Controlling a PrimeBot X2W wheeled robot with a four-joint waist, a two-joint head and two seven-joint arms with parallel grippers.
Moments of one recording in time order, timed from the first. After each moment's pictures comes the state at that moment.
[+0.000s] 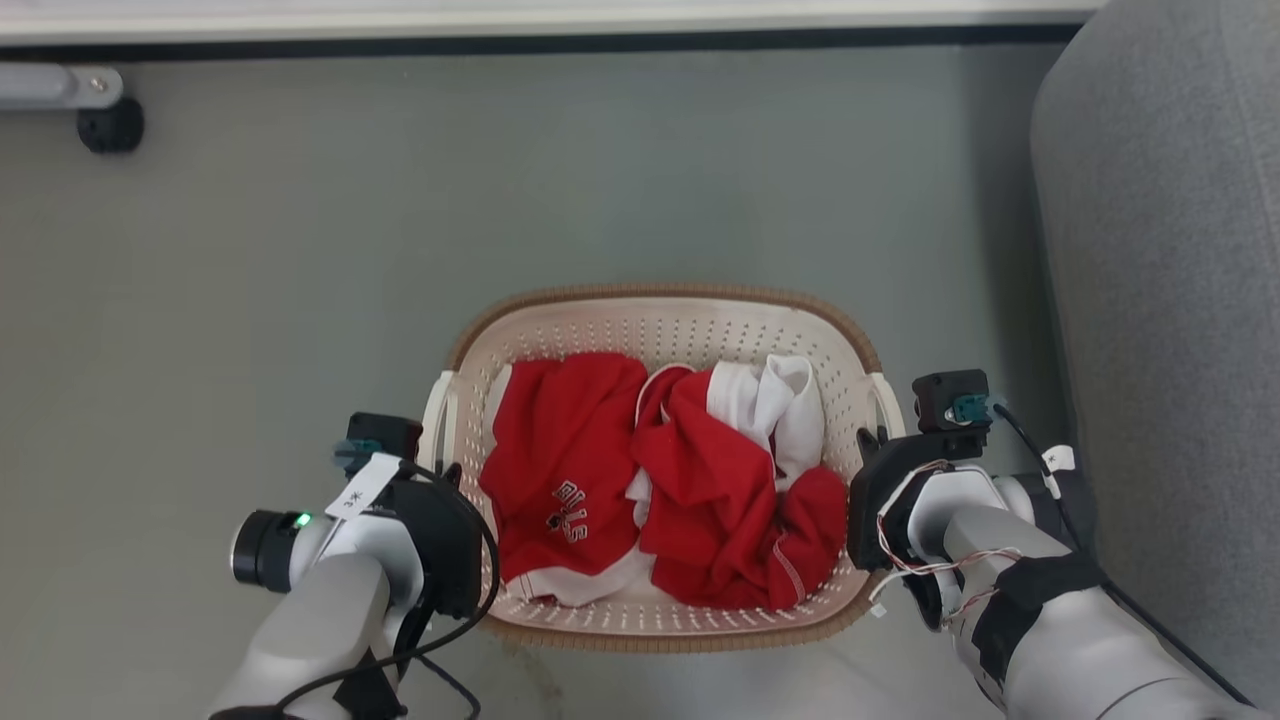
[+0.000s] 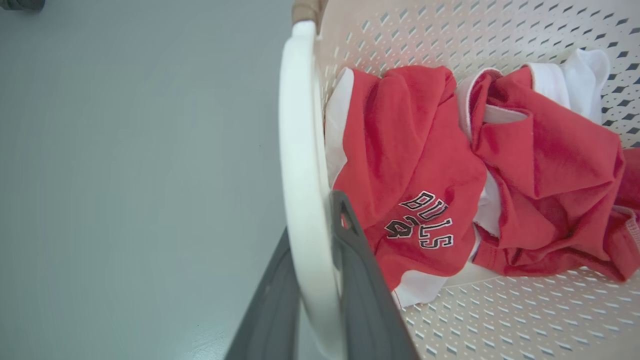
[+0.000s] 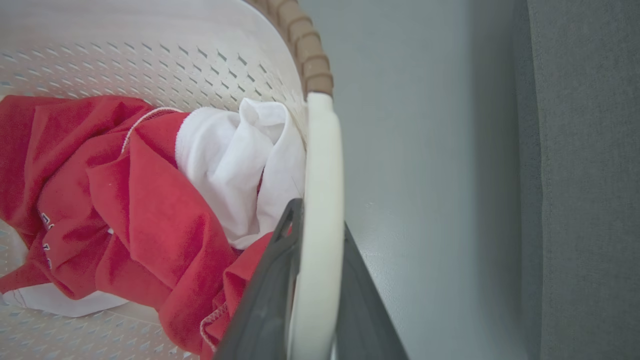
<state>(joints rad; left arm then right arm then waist) -0.75 0.03 -0.52 1.26 -0.51 -0.09 -0.06 -0.86 -0.05 0.95 1.21 0.88 -0.08 -0.02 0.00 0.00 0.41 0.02</state>
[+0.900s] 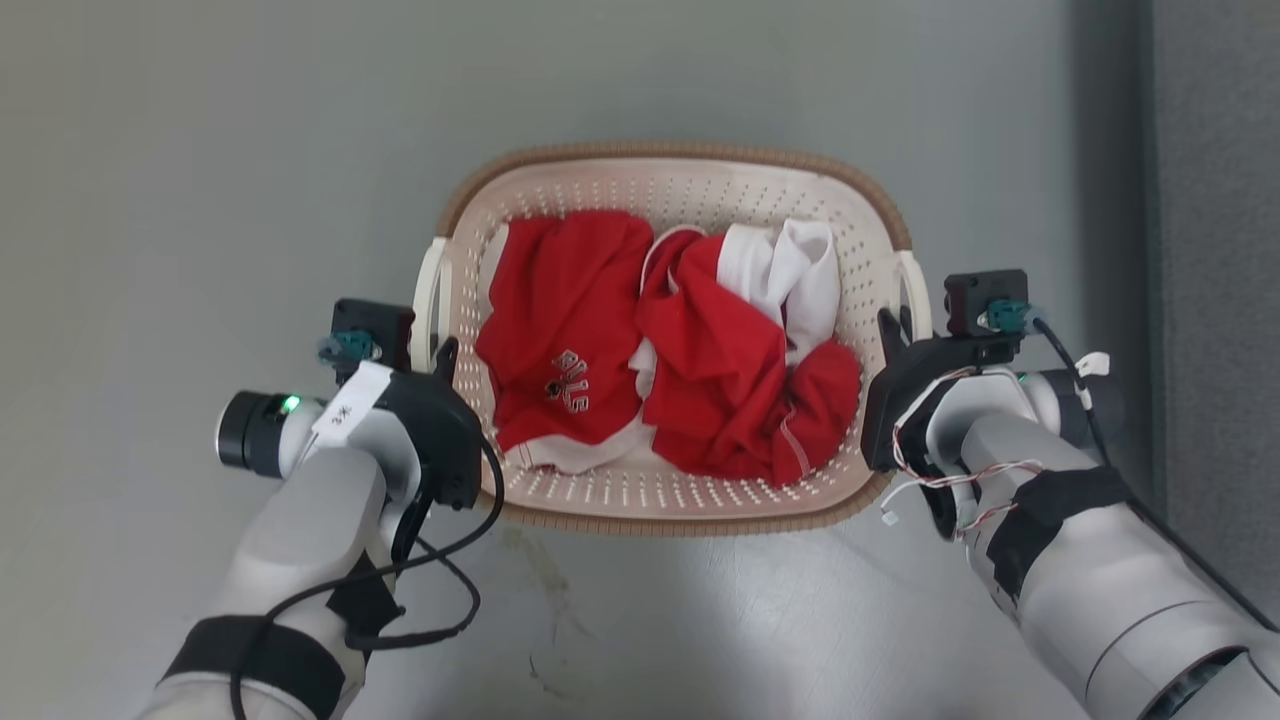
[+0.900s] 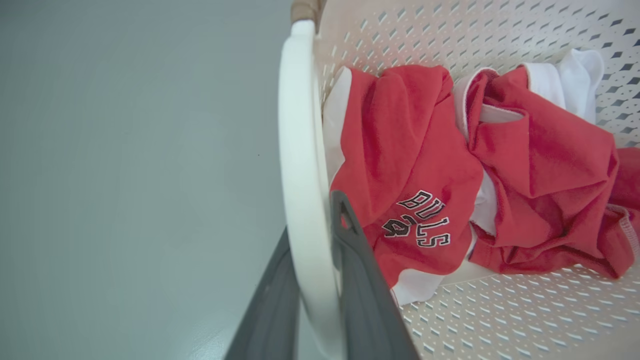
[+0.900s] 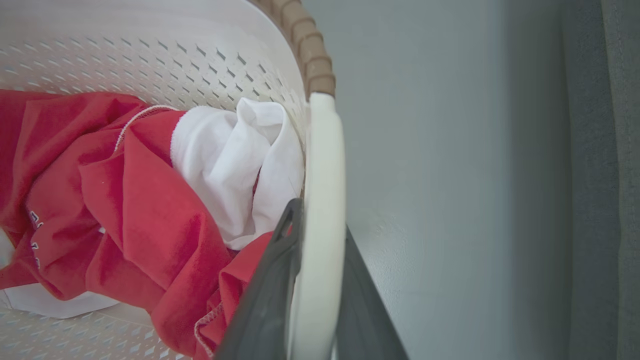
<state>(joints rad) -0.91 0.03 -0.52 1.25 -0.50 -0.09 -0.12 -1.00 -0.06 0.94 1.24 0.87 -0.09 -0.13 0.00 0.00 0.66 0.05</state>
